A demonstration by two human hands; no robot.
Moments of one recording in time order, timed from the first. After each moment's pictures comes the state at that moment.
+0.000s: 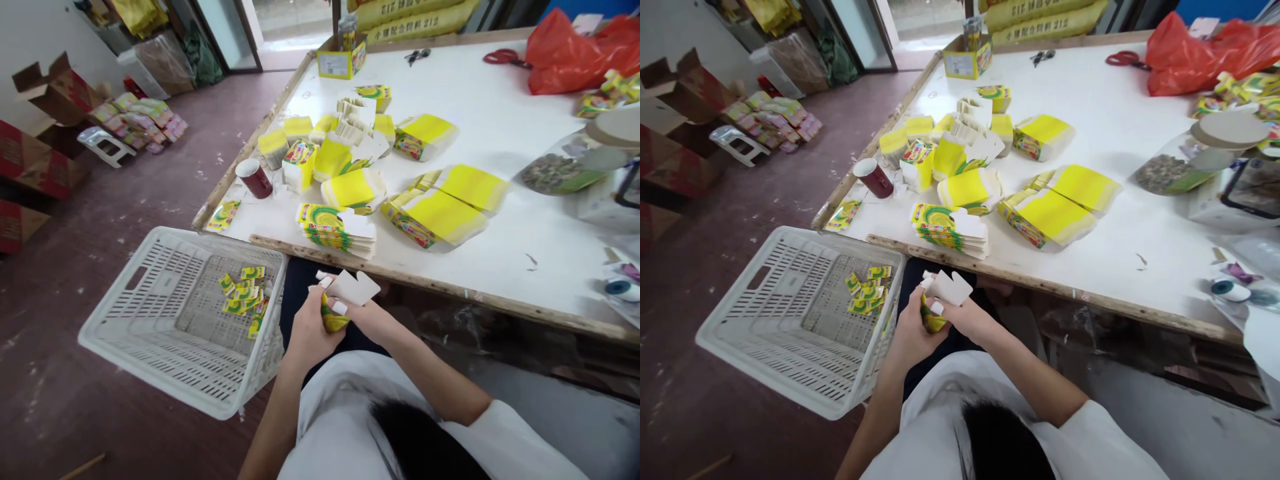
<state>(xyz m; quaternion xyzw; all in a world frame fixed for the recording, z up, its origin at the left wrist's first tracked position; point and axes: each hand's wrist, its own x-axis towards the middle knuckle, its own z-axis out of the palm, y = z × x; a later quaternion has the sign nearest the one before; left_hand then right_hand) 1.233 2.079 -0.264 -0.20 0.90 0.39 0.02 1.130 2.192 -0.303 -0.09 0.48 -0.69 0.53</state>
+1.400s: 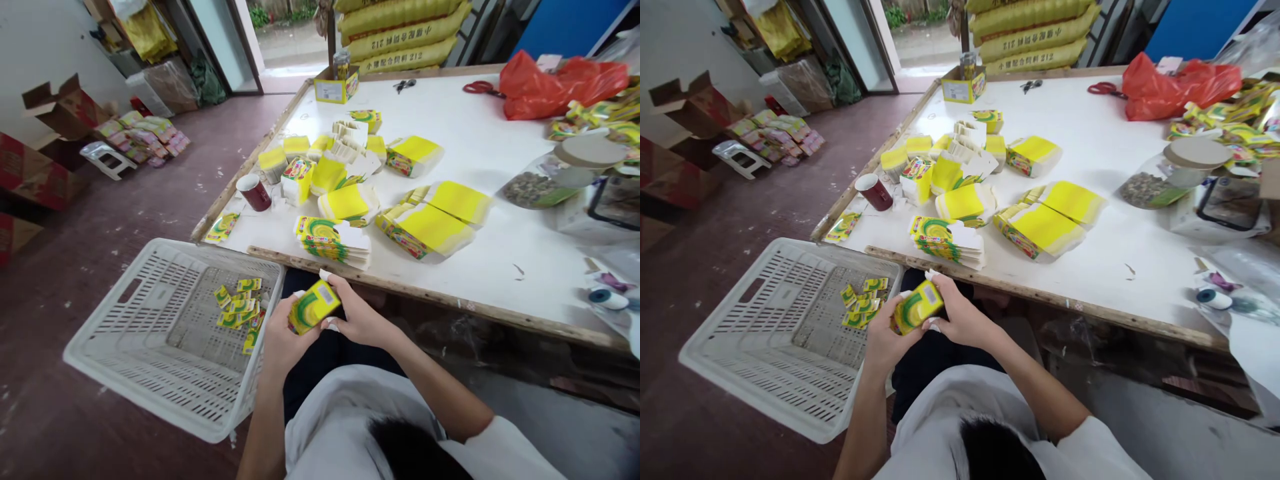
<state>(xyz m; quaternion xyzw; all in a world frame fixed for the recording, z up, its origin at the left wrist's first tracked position) 1.244 2.046 -0.267 -0.31 0.87 0.38 -0.05 1.114 2.192 -0.313 -0.38 0.63 -0.60 0.32</state>
